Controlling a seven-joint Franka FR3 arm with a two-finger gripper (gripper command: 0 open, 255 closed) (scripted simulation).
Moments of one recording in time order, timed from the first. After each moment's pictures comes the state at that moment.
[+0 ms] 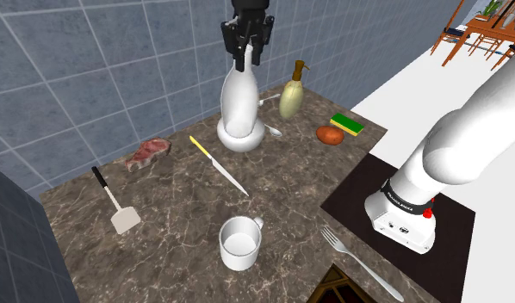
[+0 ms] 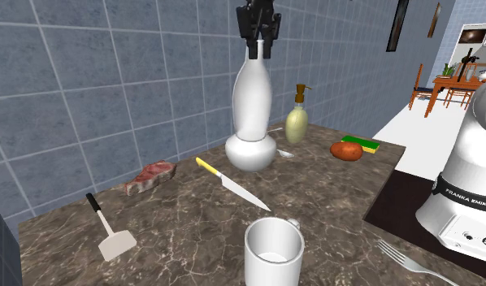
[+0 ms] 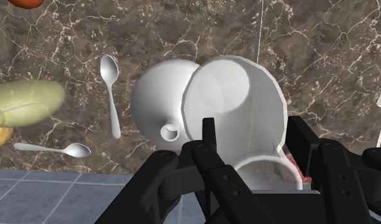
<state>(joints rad) 0.01 -0.09 0.44 -1.76 0.06 1.65 0.41</state>
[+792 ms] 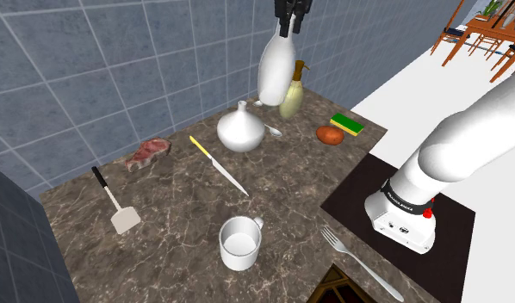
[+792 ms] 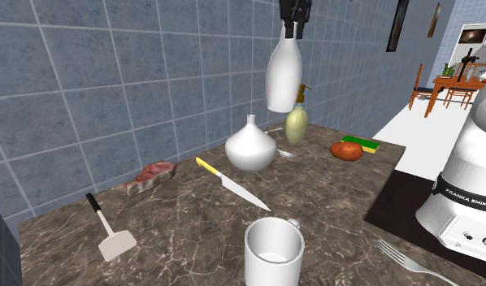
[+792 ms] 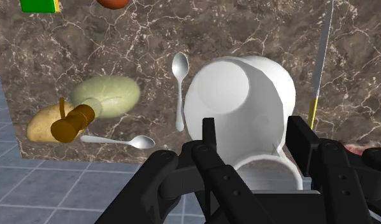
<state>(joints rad) -0.10 -0.23 0.26 -1.79 0.07 1.53 0.12</state>
